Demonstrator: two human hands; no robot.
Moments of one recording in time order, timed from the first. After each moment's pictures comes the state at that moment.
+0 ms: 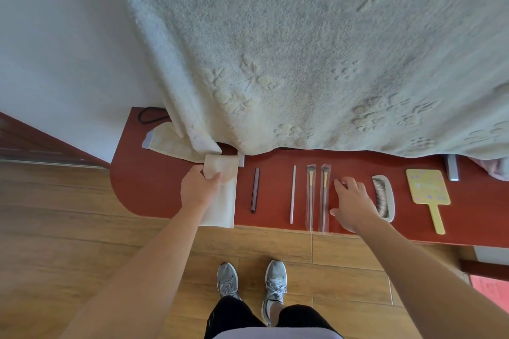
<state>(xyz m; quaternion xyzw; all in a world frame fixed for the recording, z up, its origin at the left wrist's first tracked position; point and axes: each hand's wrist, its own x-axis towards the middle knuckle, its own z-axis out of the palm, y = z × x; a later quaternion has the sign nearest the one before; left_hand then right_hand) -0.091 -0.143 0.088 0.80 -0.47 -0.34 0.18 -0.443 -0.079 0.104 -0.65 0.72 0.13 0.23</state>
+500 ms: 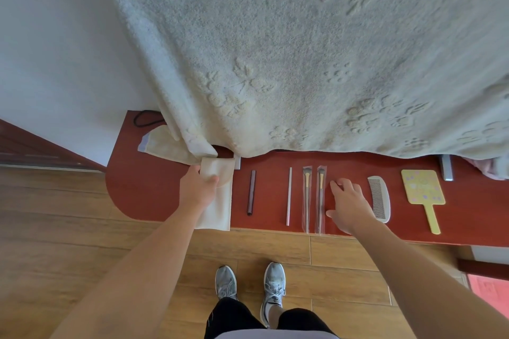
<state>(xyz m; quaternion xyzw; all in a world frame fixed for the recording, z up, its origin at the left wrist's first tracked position) -0.093 -0.148 0.085 0.79 -0.46 -0.36 0.19 -0.443 -0.078 0.103 -0.64 0.72 0.12 0.23</state>
